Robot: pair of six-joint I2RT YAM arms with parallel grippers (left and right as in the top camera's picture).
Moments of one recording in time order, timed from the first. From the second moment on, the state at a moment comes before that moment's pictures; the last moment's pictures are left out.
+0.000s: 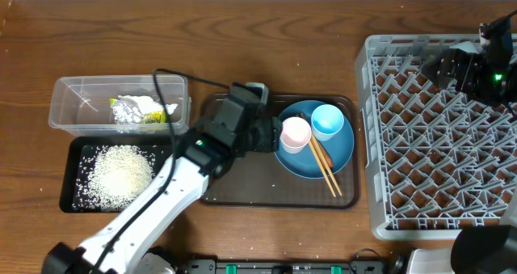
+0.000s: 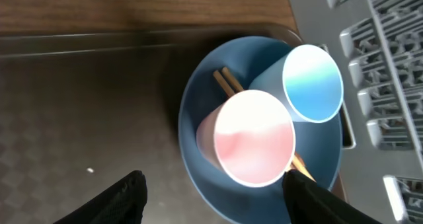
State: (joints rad) left arm -0.59 1.37 0.96 -0.44 0.12 -0.48; right arm -0.37 1.61 1.71 -1.25 -0.55 -0.04
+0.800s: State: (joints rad) left arm -0.68 1.56 0.96 -0.30 0.06 -0.46; right arm -0.37 1.61 1.71 -1.25 -0.55 -0.04
